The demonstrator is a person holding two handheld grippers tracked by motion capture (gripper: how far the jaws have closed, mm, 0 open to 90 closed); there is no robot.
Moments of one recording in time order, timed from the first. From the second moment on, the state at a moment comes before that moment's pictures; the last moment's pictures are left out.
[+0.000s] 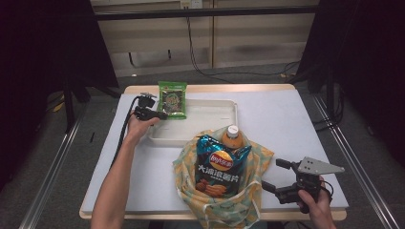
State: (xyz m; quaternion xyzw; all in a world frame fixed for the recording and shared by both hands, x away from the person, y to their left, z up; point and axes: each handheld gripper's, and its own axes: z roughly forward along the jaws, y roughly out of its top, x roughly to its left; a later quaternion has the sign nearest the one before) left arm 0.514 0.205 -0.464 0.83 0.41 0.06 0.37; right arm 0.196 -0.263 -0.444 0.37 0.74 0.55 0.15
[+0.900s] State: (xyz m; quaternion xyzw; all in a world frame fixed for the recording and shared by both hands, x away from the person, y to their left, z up) left arm 0.447 0.214 -0.428 0.80 0.32 0.06 0.50; right arm 0.200 -0.265 -0.443 0.38 0.73 0.55 0.16
